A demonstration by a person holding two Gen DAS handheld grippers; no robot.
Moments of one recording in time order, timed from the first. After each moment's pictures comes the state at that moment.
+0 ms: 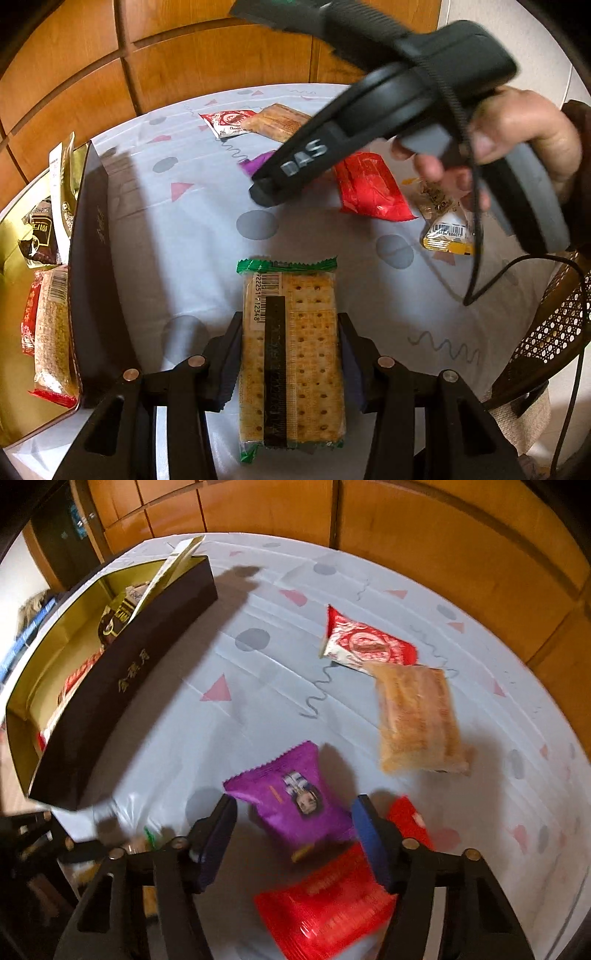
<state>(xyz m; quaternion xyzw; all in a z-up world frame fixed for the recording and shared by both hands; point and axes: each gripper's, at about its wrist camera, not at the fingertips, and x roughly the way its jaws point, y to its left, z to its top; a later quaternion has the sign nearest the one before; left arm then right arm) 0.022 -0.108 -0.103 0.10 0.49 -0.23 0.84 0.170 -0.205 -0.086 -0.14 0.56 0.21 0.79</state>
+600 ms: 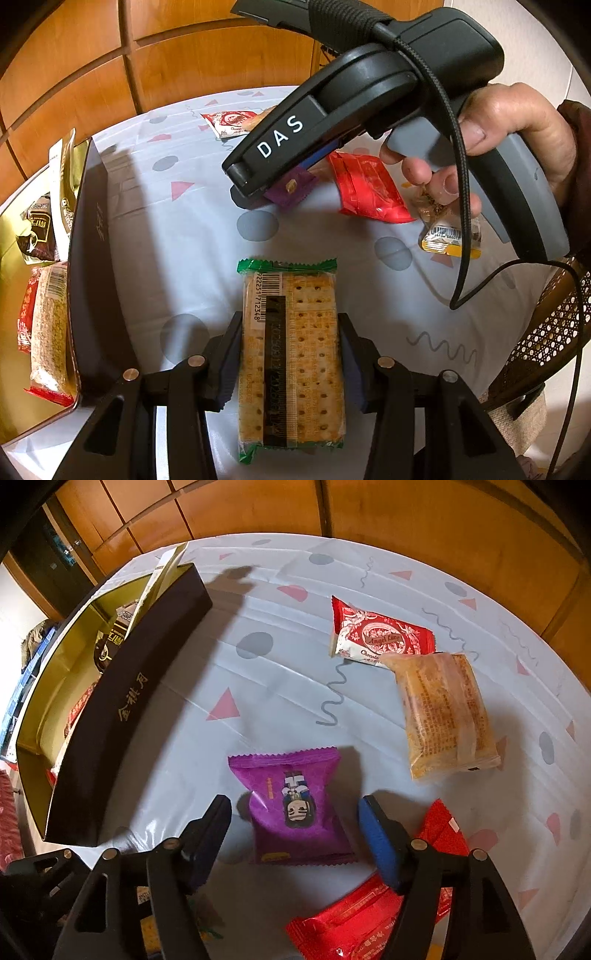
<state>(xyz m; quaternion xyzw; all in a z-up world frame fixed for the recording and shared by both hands) 0.026 -0.103 -0.105 0.09 0.48 -0.23 0.84 0.180 -0.200 -0.092 -0.08 0.58 0.21 0.78</state>
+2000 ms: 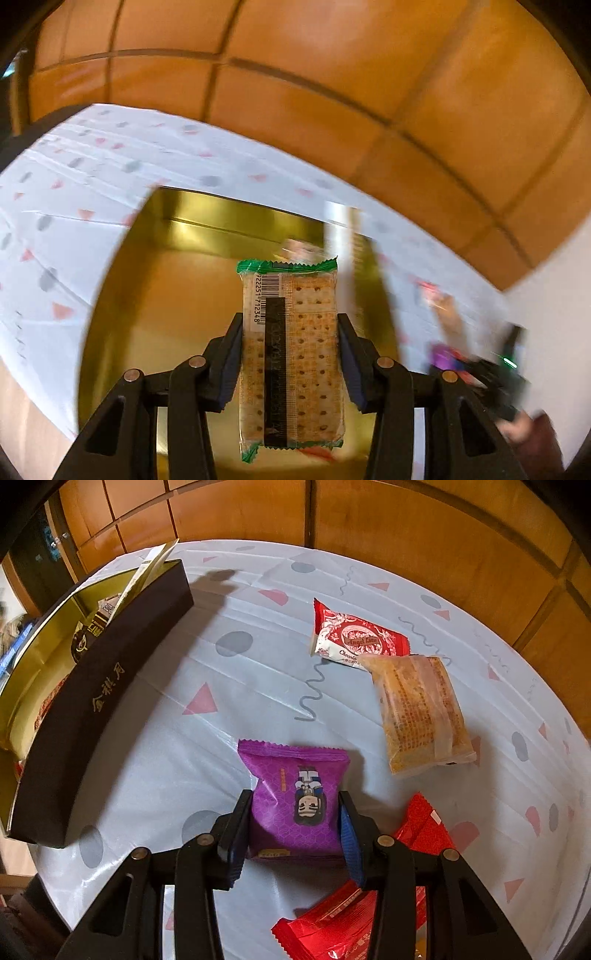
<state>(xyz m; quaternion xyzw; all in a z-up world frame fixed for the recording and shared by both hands) 0.120 0.144 -0.013 -0.19 0.46 -0.02 0.87 0.165 -0.196 -0.097 -0.13 0.55 0.16 0.81</state>
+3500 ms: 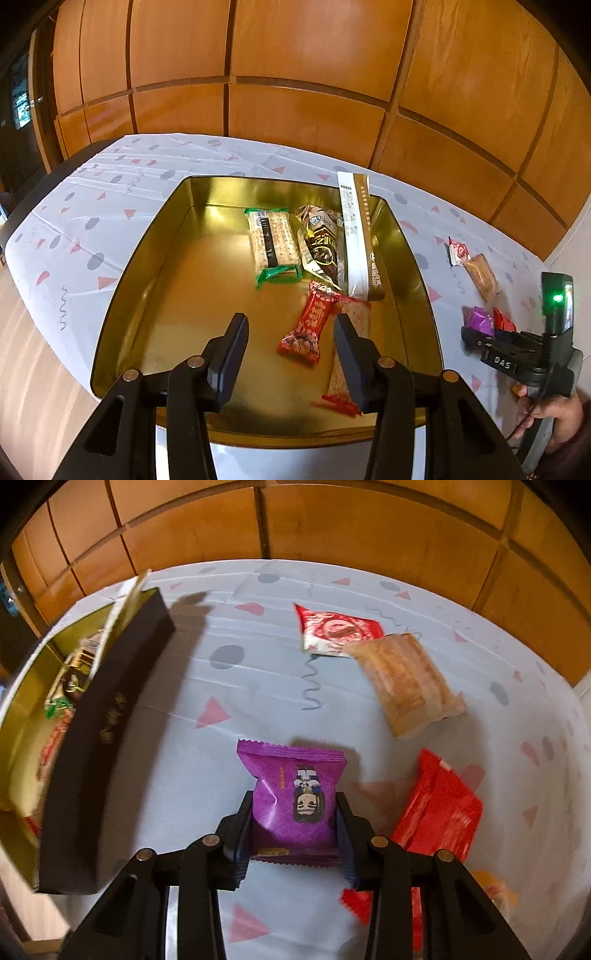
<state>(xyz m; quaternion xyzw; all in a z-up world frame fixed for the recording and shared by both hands) 0.049 0.097 -0.021 -0.09 0.43 0.04 0.90 0.147 -0.182 -0.086 -0.05 0.54 0.07 0.84</state>
